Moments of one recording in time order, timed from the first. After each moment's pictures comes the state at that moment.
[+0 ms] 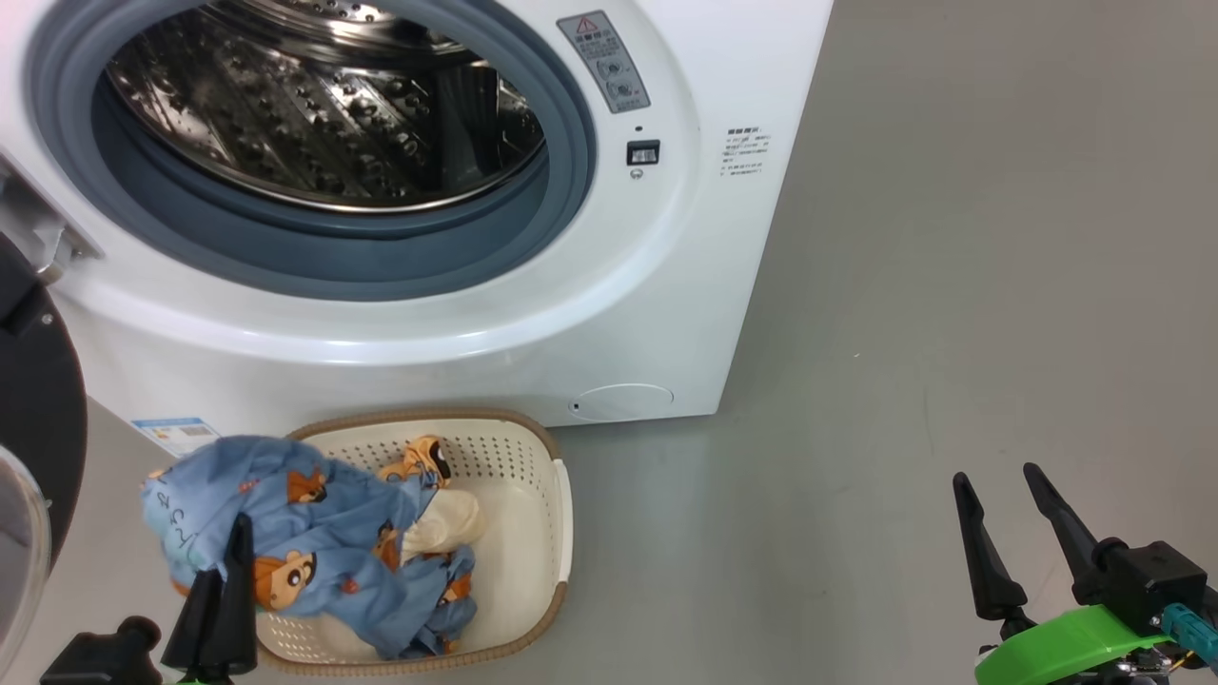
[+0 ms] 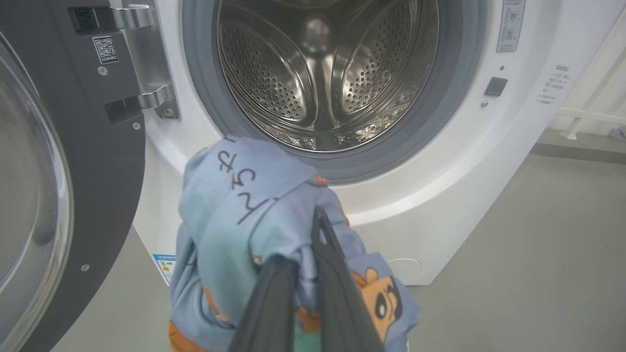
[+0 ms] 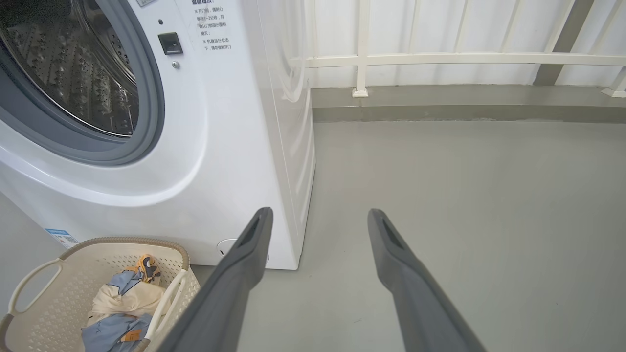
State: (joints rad) left arm 0.05 0.13 0.00 0.07 -0.31 -0.13 -0.26; right arm -0.03 -0.13 -0.06 0.19 0.19 0.13 -0.26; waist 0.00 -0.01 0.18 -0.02
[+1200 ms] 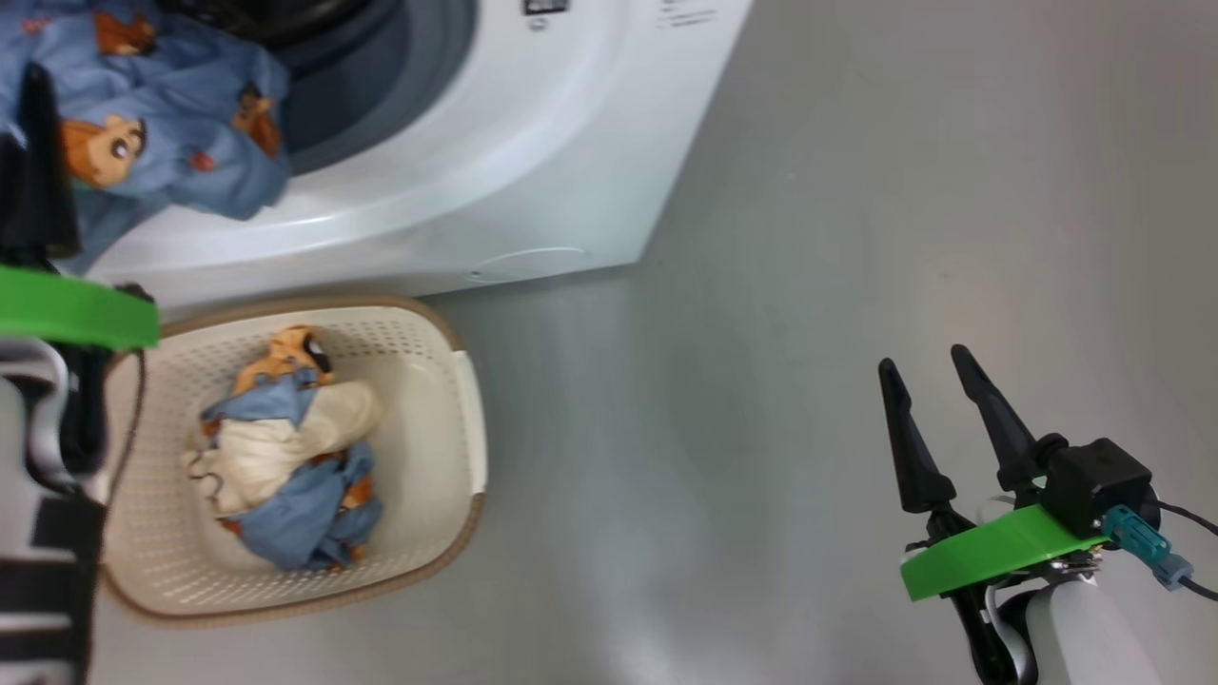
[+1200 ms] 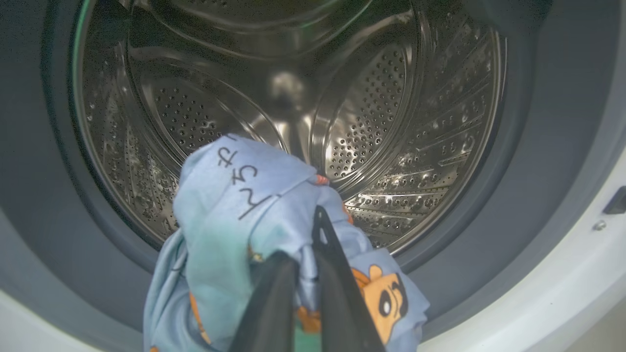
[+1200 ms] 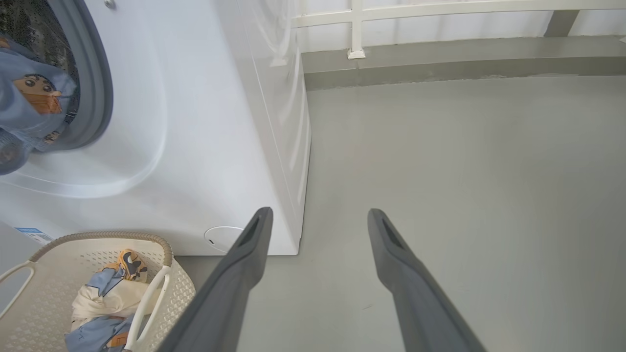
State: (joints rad) left arm -0.68 0.30 -0.07 0.35 -0.42 -0.13 -0.26; right arm -0.21 -0.06 0.01 0.17 0.19 0.13 -0.26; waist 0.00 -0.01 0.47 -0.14
